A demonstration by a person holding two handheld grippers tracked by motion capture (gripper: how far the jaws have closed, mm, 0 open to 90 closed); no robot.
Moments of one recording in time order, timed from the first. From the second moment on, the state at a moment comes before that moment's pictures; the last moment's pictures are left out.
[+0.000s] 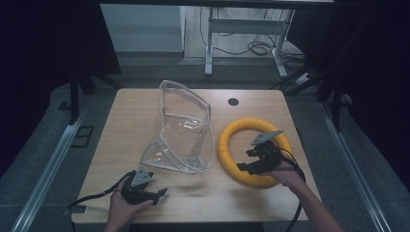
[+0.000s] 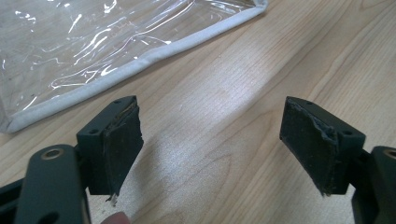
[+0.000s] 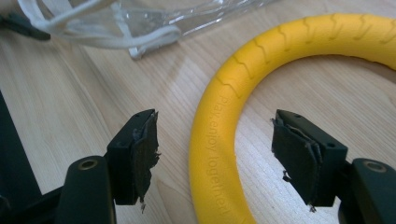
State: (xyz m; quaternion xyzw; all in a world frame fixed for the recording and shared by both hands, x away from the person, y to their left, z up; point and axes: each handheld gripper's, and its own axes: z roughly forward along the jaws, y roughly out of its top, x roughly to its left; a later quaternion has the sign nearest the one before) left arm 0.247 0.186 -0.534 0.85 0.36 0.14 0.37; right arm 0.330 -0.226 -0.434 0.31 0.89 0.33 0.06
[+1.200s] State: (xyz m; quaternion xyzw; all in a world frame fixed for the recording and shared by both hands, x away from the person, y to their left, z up) left arm 0.246 0.185 -0.534 0.85 0.36 0.14 0.37; right arm 0.356 -0.174 -0.486 0.26 0.96 0.08 0.01
